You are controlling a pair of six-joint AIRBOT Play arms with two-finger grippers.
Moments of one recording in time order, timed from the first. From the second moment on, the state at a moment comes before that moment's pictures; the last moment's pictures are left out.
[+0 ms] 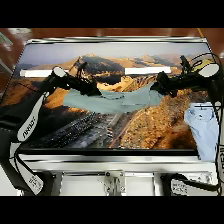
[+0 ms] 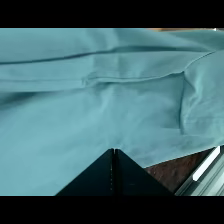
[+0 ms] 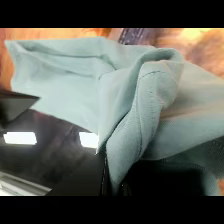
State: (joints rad) left arm -0.24 -1.92 1.67 0.67 -1.14 -1.24; right arm -0.09 -1.41 1.36 -0.85 1.23 1.61
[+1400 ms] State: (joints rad) left arm 0.04 -1.52 1.57 0.55 -1.09 -1.21; right arm 0.40 -1.50 1.36 -0.67 0.70 1.58
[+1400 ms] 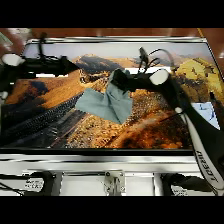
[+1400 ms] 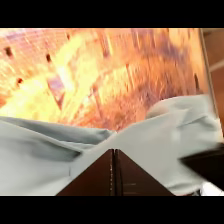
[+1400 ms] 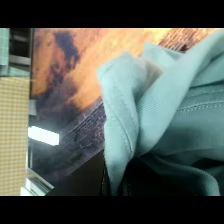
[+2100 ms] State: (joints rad) left arm 0.25 -1.39 1.51 0.56 -1.30 -1.10; right arm 0.26 -1.63 1.36 -0.39 0.88 1.47
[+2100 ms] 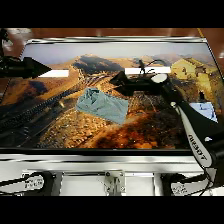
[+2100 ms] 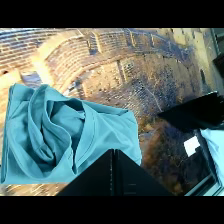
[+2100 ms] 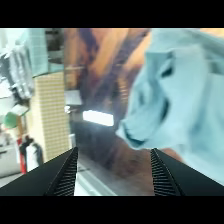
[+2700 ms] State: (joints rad) left arm 0.25 -1.39 1.48 0.58 -1.30 -1.09; right arm 0.22 -1.73 1.32 -1.03 1.17 1.78
